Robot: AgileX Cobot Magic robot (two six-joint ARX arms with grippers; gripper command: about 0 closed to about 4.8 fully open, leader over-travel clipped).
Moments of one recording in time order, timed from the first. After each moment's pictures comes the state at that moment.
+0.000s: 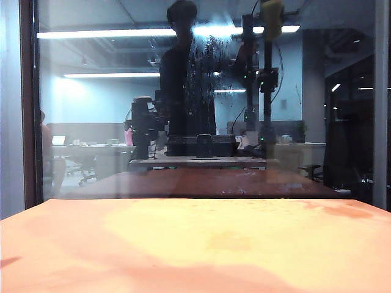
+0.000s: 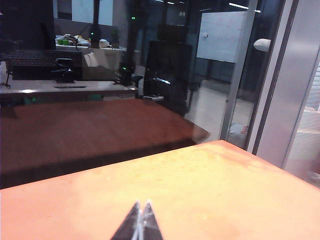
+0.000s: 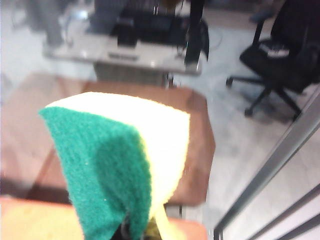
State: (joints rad) left arm -0.03 0.00 0.01 0.16 0.56 -0.13; right arm 0.22 1.98 3.02 -1.41 0.13 -0.01
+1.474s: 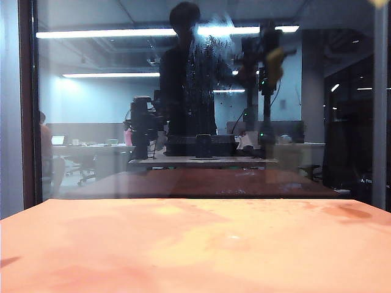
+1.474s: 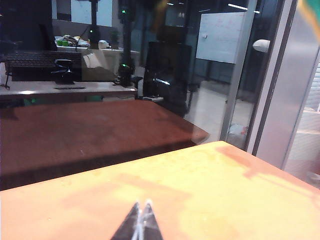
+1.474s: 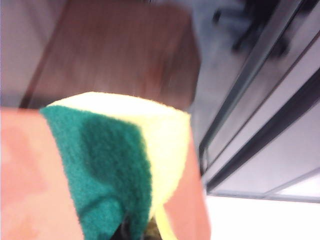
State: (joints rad) left arm -0.03 0.00 0.01 0.16 0.56 -0.13; right arm 0.23 1.19 1.58 -0.96 0.20 0.03
